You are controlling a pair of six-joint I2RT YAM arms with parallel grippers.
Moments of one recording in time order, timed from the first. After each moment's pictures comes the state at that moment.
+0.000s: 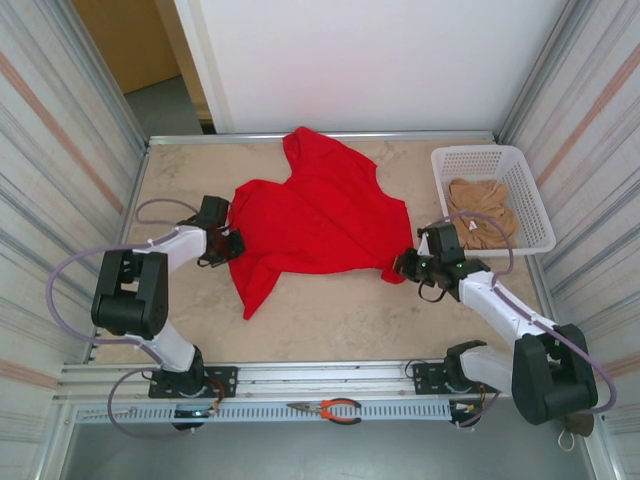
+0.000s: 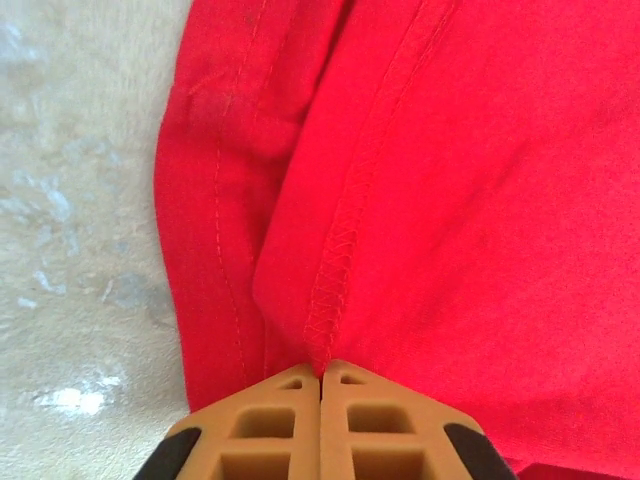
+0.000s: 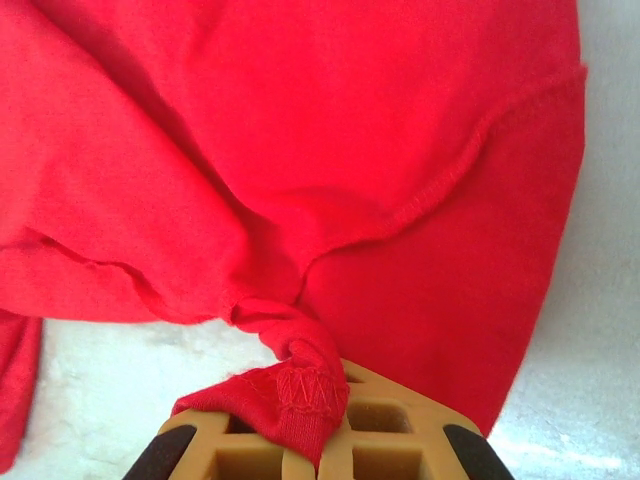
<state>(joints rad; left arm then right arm) -0.16 1.62 0.88 -0.43 0.06 -0.51 0.26 1.13 0.57 -0.34 -0.28 0.63</state>
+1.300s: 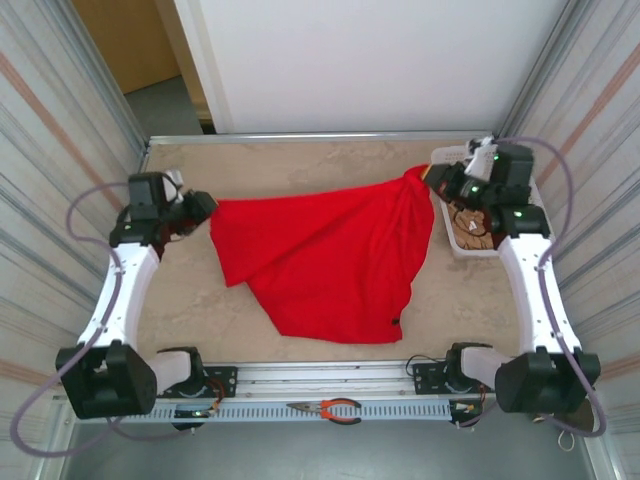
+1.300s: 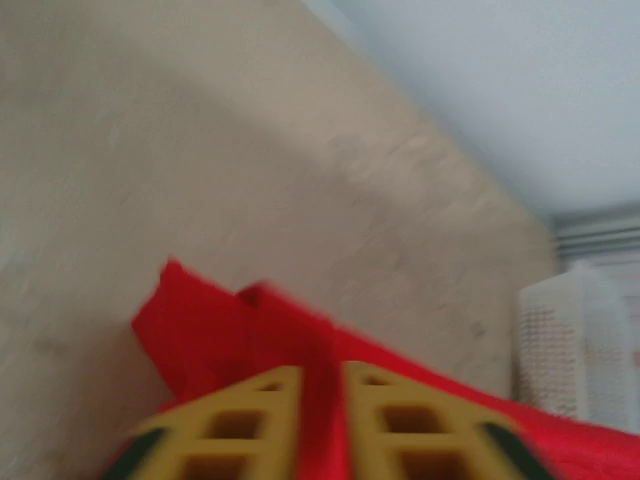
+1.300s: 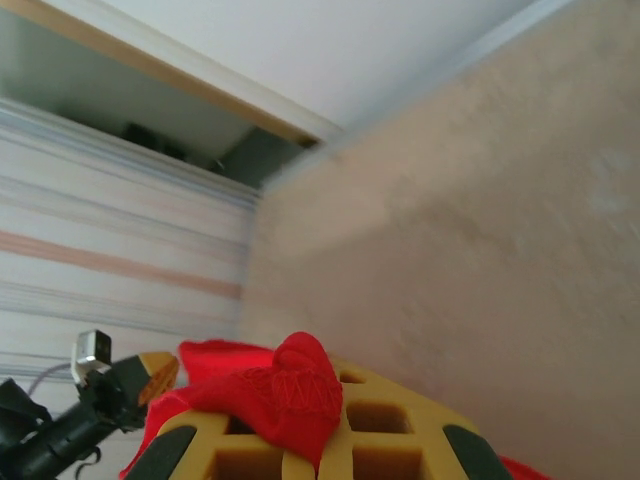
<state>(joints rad) 0.05 1.19 0.99 -0.54 0.40 -0.63 -0.02 1.17 1.15 -0.49 -0.65 0.70</state>
